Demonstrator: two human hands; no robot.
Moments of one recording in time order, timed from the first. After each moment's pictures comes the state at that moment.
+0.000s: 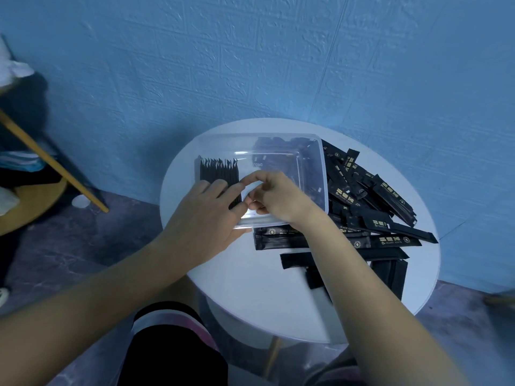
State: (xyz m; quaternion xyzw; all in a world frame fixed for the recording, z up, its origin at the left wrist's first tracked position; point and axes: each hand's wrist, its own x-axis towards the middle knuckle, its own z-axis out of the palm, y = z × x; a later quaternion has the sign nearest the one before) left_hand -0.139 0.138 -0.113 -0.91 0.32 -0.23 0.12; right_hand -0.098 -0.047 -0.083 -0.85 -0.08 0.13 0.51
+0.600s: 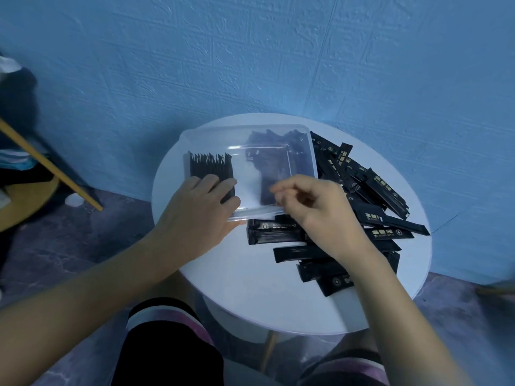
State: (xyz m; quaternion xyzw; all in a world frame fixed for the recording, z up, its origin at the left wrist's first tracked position) left_hand -0.138 0.136 -0.117 -0.91 0.32 -0.26 0.10; right_hand -0.174 -0.101 -0.059 -0.86 -0.15 -0.07 0.47
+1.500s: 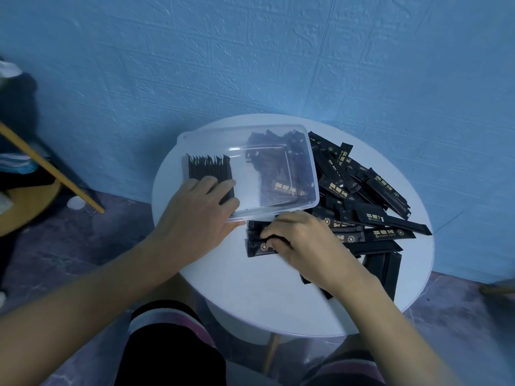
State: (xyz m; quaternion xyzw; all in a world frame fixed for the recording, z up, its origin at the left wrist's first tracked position) left_hand -0.139 0.137 -0.113 -0.92 0.30 -0.23 0.08; right_hand -0.188 -0.100 -0.097 -0.95 -0.25 -0.05 0.17
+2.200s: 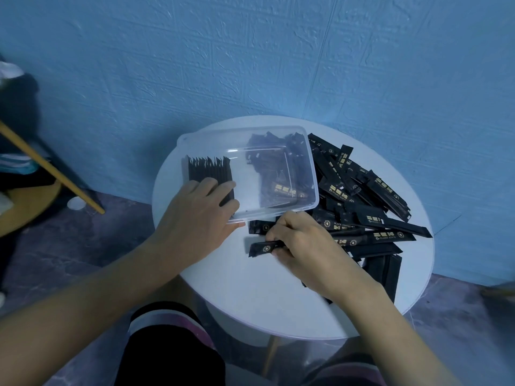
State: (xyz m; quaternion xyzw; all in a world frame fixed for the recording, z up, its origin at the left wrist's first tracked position) left_hand -0.140 0.136 -0.113 -0.92 0.30 -0.23 0.08; right_hand -0.194 -0.103 -0.101 -0.95 -0.26 -0.05 0.15
